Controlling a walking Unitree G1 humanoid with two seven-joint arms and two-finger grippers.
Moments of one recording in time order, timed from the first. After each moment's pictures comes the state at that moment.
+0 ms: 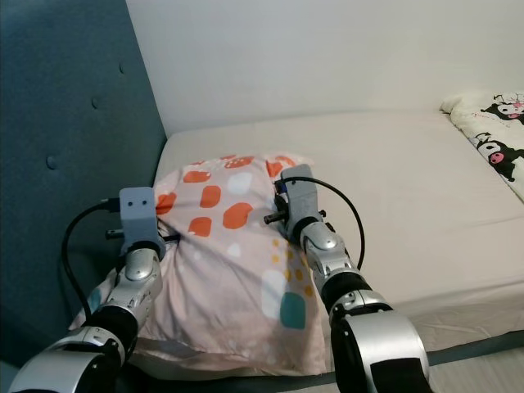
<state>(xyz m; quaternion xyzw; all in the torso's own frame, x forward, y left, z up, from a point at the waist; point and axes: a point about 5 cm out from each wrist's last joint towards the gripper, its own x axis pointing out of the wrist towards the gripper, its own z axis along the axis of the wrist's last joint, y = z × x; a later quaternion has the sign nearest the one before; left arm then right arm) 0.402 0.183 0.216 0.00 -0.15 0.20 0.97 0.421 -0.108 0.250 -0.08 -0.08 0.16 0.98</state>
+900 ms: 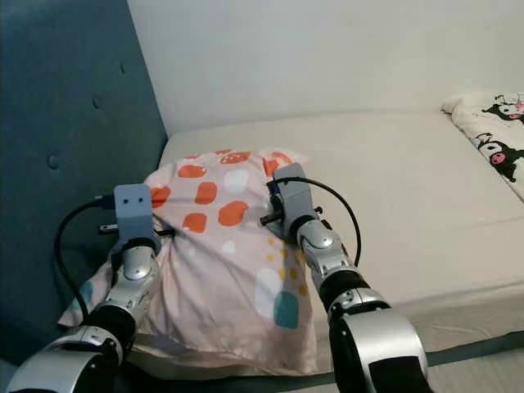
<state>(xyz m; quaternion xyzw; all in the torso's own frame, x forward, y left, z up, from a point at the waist) 0.399 0.185 0.223 0.02 -0.18 0.23 0.96 0.421 -0.105 0.251 -0.11 -0.09 0.17 0.98</state>
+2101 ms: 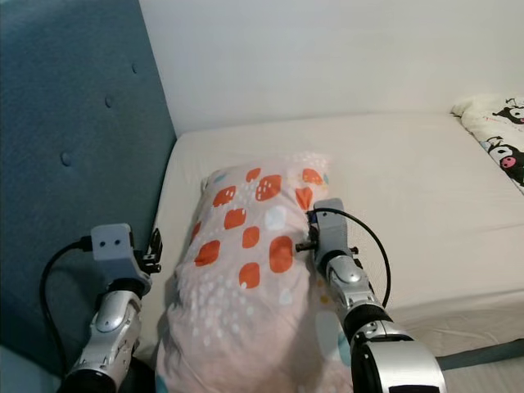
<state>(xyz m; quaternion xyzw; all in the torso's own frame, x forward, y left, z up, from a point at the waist) 0.358 0.188 0.182 -0.05 -0.21 0.09 0.97 0.411 -0.161 0.186 -0.04 0.00 0.04 1.00</state>
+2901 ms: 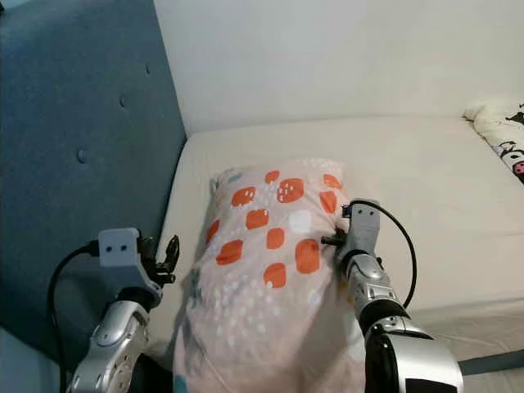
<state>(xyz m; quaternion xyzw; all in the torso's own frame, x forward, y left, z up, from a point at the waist) 0.329 0.162 0.186 -0.07 -0.17 0.01 0.98 0.411 -0.197 0.190 0.06 0.03 -0.04 1.00</state>
